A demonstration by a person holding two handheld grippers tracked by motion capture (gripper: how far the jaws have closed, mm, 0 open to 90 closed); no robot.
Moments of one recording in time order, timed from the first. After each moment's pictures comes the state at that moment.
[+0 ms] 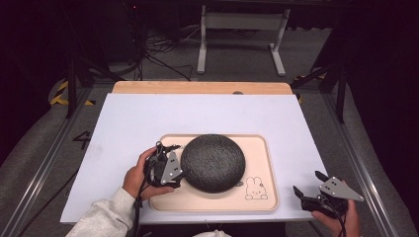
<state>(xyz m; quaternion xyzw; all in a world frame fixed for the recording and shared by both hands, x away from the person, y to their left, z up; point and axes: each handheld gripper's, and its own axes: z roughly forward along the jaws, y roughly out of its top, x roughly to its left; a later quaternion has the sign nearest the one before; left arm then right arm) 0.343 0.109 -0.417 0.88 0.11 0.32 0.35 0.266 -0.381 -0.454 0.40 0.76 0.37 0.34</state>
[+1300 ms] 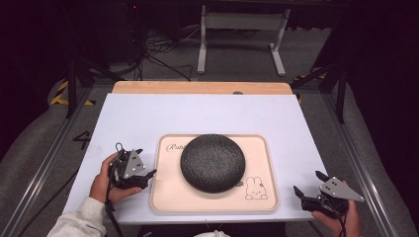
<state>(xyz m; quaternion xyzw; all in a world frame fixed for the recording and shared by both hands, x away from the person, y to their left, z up) 0.345 0.201 -0.443 0.87 0.24 0.29 0.32 0.265 -0.381 -0.454 0.40 0.76 0.37 0.35</state>
